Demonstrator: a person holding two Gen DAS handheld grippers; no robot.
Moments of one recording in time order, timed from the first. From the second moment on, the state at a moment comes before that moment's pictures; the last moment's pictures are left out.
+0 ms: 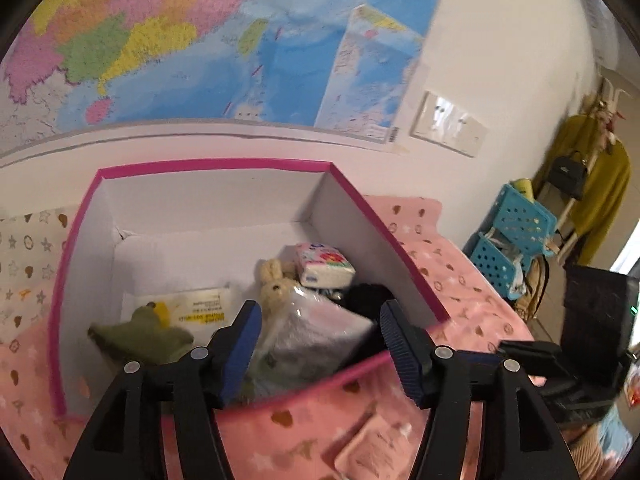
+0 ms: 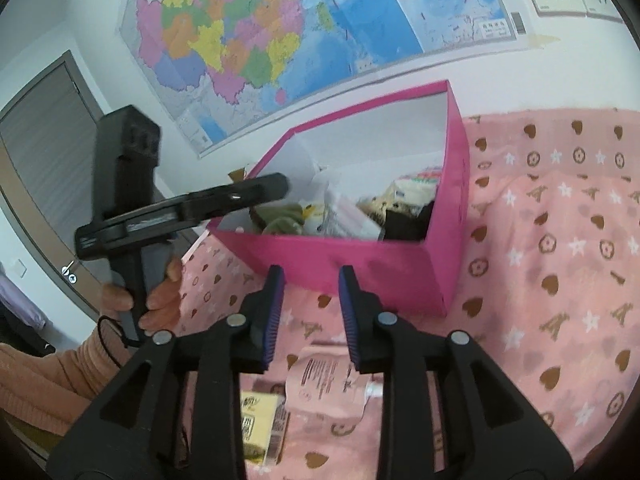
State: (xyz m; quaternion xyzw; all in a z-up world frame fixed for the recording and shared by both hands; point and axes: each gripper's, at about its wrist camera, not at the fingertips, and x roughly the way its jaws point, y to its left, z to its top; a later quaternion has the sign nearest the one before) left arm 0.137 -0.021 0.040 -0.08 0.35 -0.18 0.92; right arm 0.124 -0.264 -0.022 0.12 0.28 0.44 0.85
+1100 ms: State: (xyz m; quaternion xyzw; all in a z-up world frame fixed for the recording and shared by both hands) left arm 0.043 -0.051 -0.043 -0.07 0.43 -0.22 0.87; right arm 0.114 -0.260 -0.103 0.11 0.37 0.35 0.85
